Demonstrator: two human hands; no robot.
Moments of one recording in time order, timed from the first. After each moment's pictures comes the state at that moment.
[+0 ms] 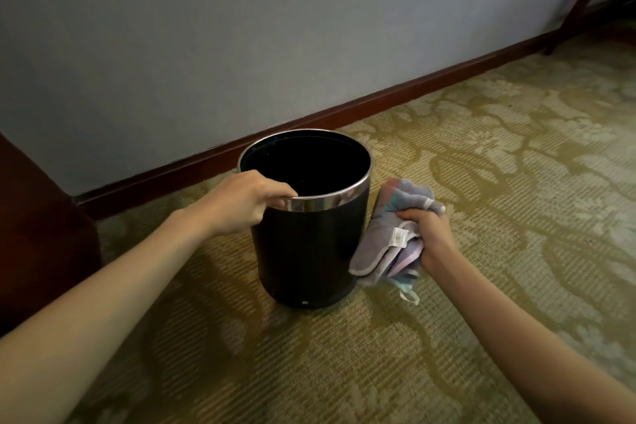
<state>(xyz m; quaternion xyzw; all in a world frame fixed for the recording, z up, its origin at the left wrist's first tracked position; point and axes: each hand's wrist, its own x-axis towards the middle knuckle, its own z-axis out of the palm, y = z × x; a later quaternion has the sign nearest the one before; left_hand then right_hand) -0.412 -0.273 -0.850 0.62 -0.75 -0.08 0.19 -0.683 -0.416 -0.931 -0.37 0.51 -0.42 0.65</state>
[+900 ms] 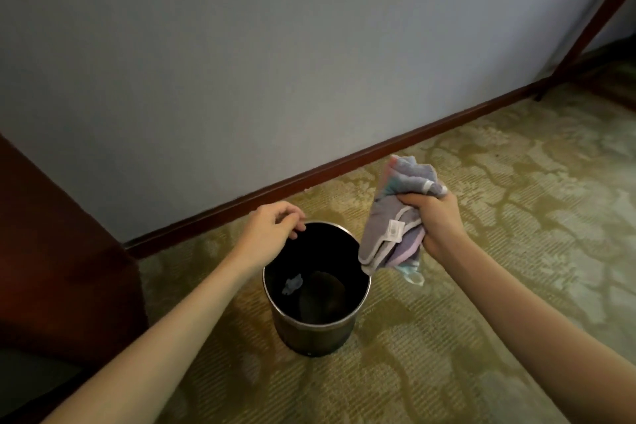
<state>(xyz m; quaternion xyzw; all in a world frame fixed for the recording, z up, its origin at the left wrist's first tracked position) -0.435 -0.292 -0.688 0.74 -0.44 -0.29 0.43 -0.648 -0.449 -0.684 -0.48 0.42 -0.42 0.64</state>
